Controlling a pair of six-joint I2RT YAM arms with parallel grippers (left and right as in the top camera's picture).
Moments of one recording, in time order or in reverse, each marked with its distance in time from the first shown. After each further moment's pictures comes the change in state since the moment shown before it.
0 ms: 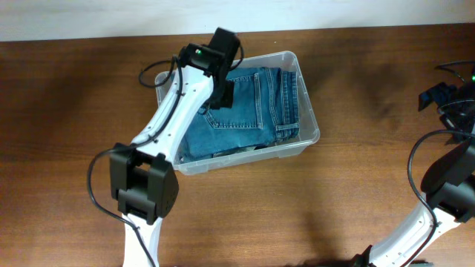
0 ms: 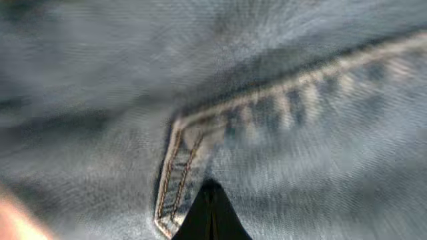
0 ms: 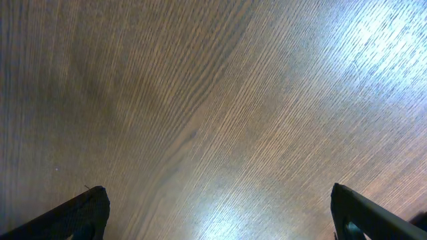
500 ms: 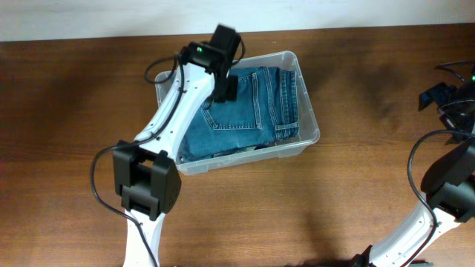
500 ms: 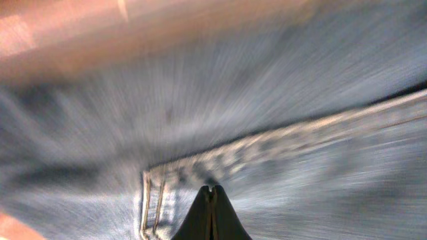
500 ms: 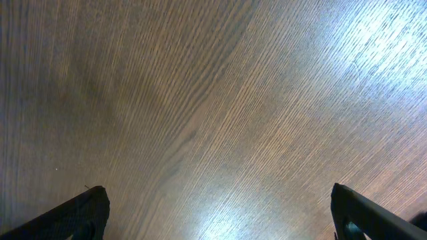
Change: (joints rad) left arm 0.003 0.036 0.115 0.034 0.047 0.005; right arm 0.000 0.000 0.000 0.000 0.000 0.000
